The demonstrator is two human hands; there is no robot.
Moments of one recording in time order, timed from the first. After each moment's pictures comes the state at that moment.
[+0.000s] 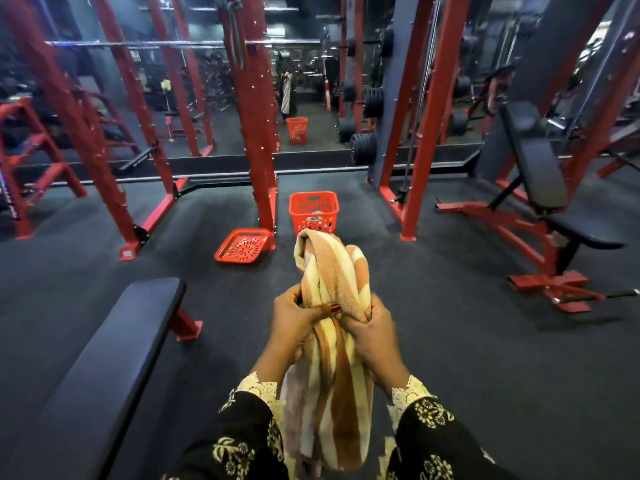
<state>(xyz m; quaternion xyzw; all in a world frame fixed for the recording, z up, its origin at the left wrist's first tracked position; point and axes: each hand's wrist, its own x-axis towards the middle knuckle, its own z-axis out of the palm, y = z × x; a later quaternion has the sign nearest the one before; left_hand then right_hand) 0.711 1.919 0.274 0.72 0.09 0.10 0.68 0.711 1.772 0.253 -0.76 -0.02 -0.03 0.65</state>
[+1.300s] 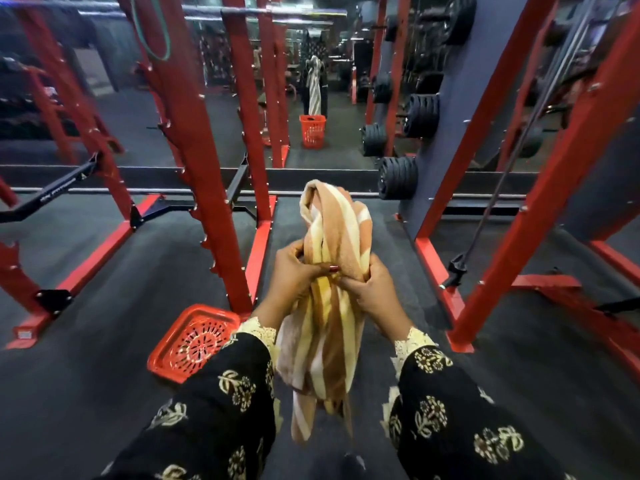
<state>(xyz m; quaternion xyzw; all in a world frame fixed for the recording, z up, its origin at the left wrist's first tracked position) 1.755 2.047 0.307 0.73 0.04 0.16 0.67 1.782 1.890 0.279 -0.79 -0.12 -0.03 0.60</state>
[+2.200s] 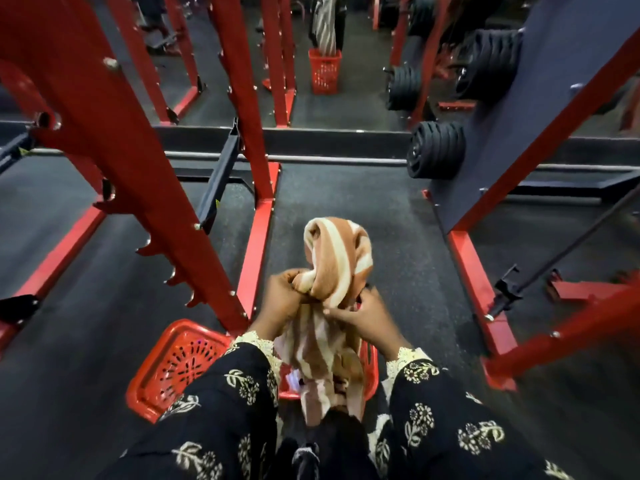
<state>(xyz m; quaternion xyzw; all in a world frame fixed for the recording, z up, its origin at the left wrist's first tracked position) 2.125 2.186 0.198 0.75 0.16 0.06 0.64 2.146 2.009 0.190 -0.83 -0.10 0.13 0.53</state>
